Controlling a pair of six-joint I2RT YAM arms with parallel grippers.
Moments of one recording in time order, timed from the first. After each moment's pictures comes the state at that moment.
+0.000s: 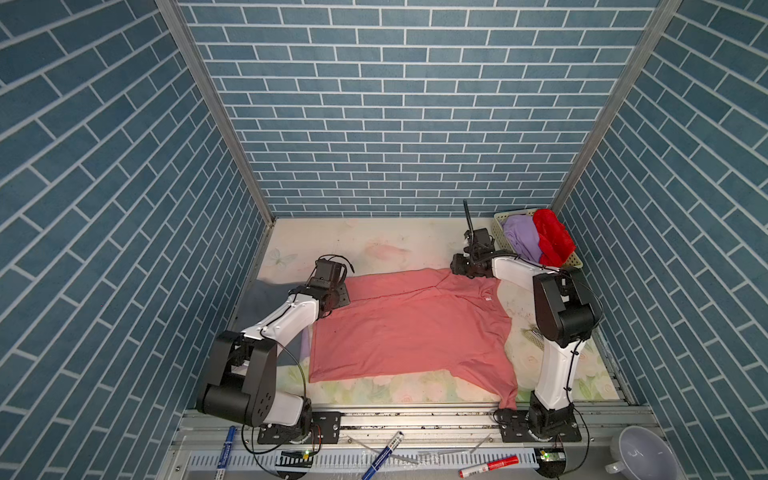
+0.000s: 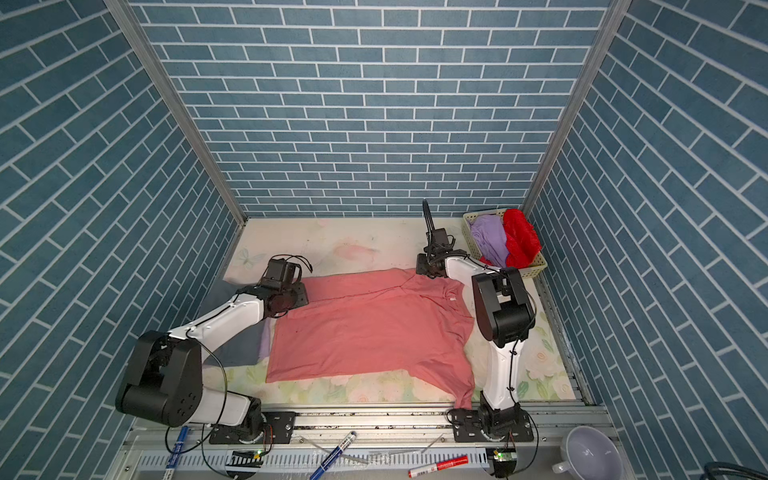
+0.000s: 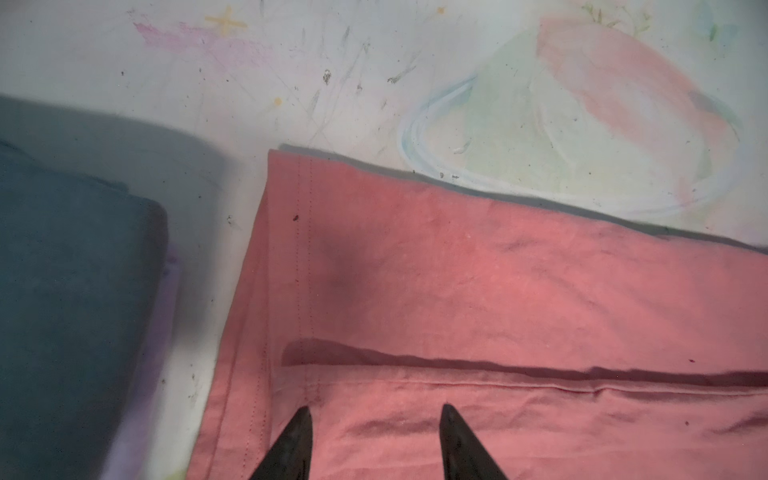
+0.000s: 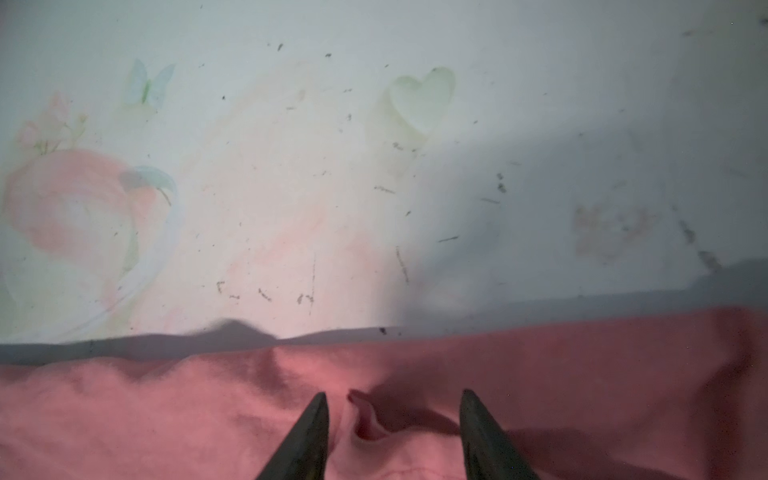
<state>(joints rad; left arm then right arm) -0.24 1.44 0.81 -0.37 -0.11 -0.51 0.37 2.00 1.34 -0.27 -0.09 0.34</state>
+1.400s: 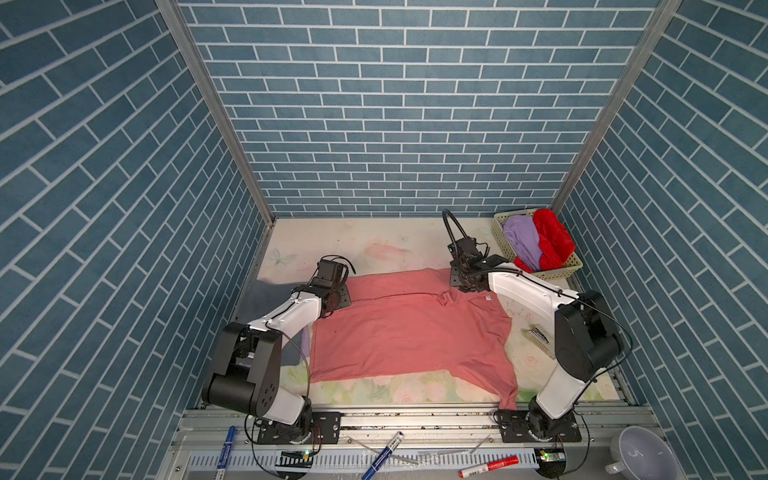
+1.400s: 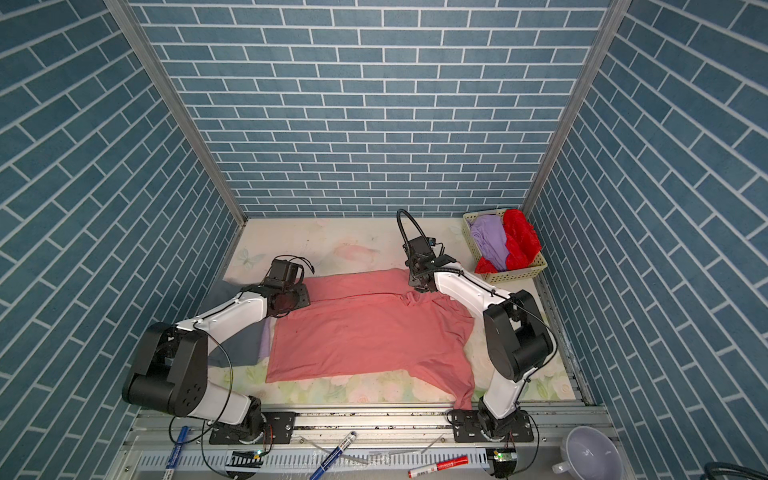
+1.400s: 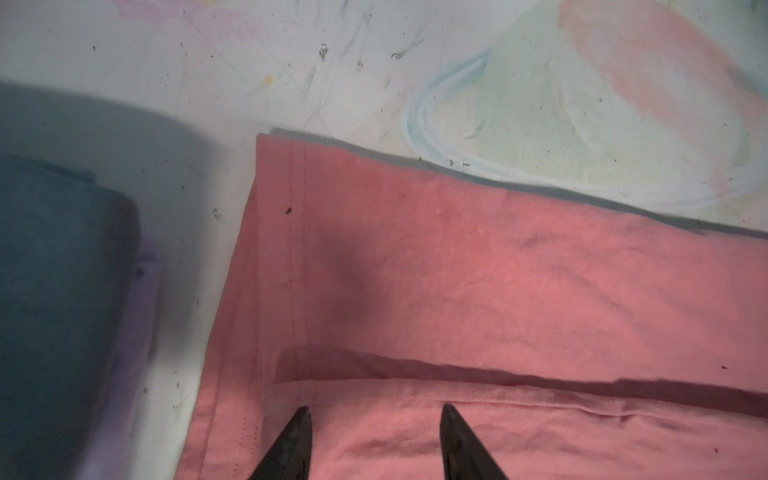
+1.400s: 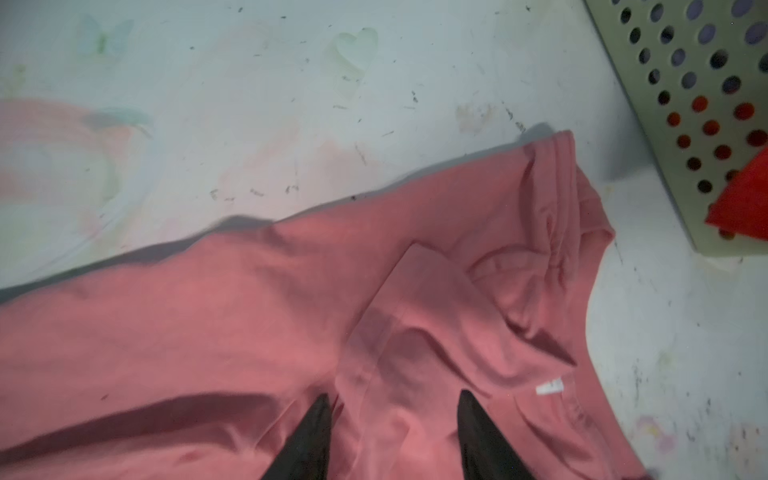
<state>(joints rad) -0.24 1.49 0.82 -0.36 -0.11 -0.51 0.54 1.79 1.29 -0.57 0.31 0.52</state>
